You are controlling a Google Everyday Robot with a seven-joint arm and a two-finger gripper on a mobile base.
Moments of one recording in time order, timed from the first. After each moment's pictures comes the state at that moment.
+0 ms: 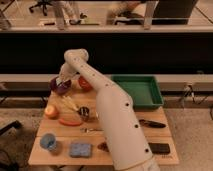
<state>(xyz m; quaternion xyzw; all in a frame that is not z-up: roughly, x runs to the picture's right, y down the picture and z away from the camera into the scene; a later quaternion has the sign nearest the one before) -0.277 -0.078 0.948 -0.08 -0.33 -0.36 0.87</state>
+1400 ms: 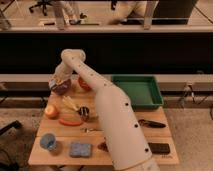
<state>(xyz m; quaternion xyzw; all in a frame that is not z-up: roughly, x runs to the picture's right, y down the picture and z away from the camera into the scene) -0.306 -0.052 0.910 -0.11 -0.39 -0.37 0.84</state>
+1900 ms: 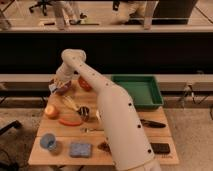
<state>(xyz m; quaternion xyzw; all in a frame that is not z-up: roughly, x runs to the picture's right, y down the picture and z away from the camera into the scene) -0.290 -0.032 0.898 -0.15 -0.40 -0.37 0.83</state>
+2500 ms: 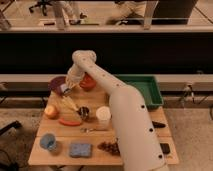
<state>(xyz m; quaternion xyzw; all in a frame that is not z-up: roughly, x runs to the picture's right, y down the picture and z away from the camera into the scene) -0.224 -0.036 0.918 -0.16 -0.35 -0.33 0.86</state>
